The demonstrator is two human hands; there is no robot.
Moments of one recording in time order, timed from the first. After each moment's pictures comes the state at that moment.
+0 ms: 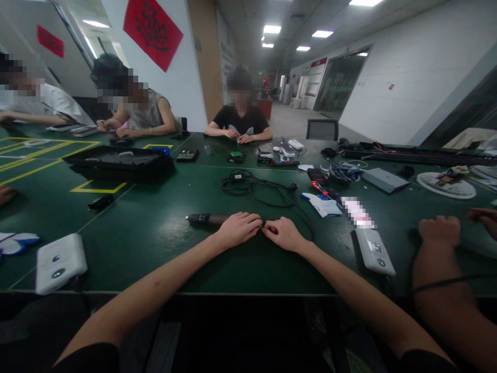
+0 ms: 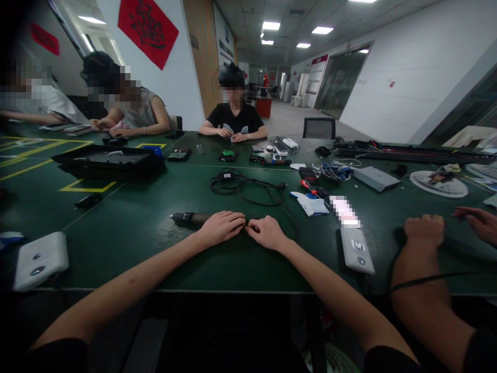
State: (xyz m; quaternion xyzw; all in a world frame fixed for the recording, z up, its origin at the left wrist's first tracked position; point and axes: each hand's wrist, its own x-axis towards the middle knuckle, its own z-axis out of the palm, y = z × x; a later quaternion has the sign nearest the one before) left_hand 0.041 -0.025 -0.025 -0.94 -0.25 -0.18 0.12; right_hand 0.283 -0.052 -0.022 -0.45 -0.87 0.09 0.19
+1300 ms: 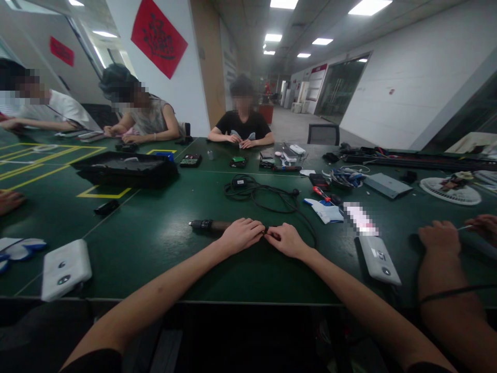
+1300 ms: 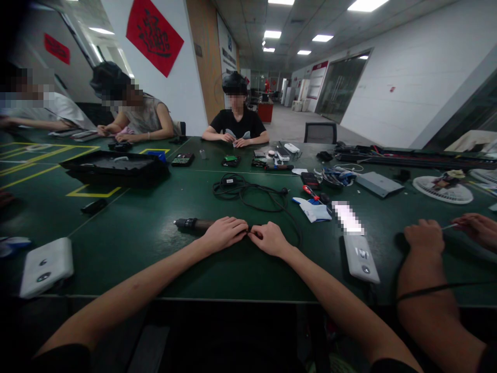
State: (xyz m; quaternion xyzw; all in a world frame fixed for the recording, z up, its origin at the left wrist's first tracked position) left_hand 0.043 -0.023 -0.024 -0.94 -0.27 -0.17 0.11; right_hand 0.283 -0.050 -0.019 -0.45 -0.86 0.11 0.20
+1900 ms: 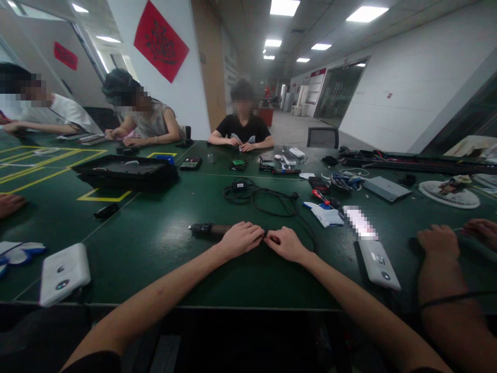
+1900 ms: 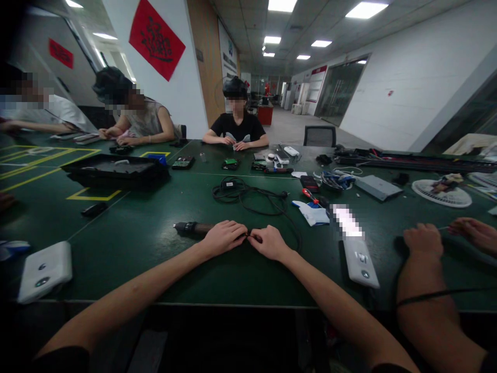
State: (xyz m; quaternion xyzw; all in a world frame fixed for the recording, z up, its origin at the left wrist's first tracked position) left_hand 0.044 -0.021 -0.028 -0.94 -0.27 -0.18 0.12; right_hand 0.285 -0.047 -0.024 -0.44 -0.87 0.10 0.20
